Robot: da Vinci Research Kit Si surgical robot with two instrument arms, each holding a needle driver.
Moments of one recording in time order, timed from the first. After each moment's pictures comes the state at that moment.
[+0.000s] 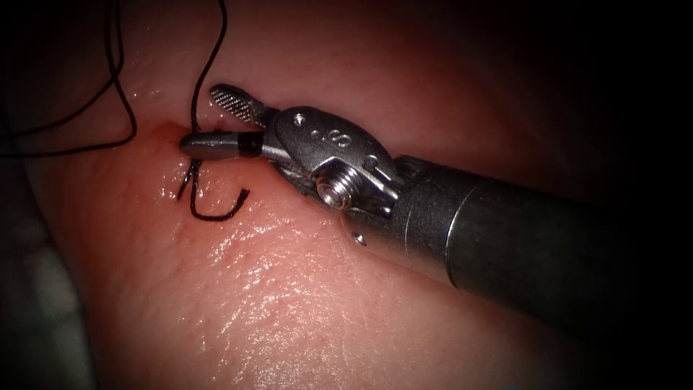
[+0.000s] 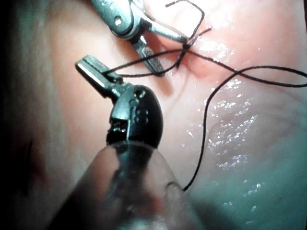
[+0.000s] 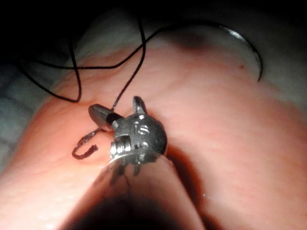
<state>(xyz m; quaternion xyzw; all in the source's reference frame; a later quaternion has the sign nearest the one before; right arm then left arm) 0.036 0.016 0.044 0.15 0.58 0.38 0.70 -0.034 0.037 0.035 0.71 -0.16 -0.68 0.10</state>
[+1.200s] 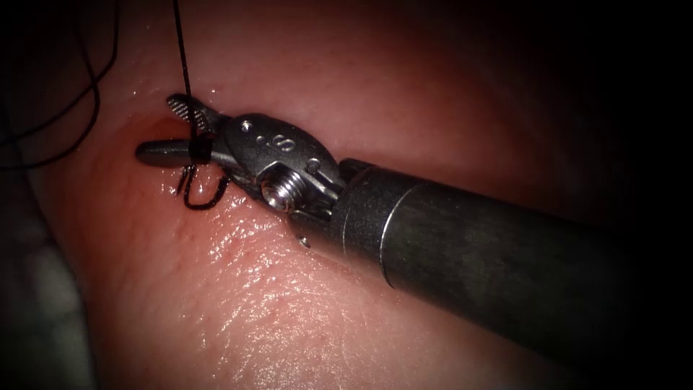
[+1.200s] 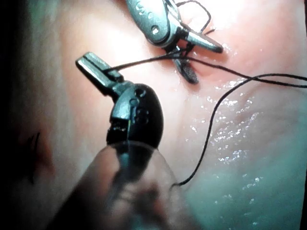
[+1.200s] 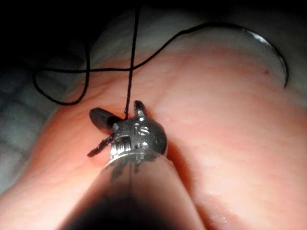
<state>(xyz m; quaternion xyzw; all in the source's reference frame) 0.041 0.016 0.045 0.13 0.58 0.39 0.70 -0.033 0.039 0.032 0.71 -0.15 -0.68 0.08</state>
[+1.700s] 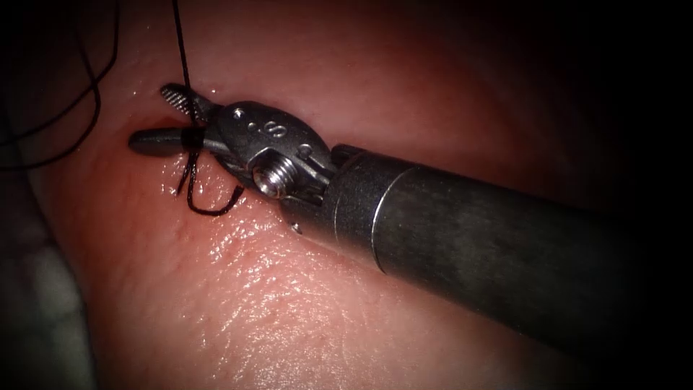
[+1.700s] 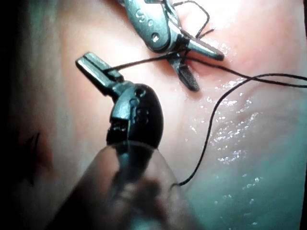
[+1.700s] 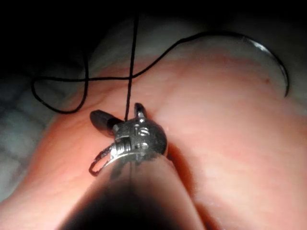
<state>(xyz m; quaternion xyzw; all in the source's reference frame) 0.042 0.017 0.045 0.13 0.58 0.39 0.70 -0.033 0.039 0.032 0.71 -0.15 -0.68 0.08</state>
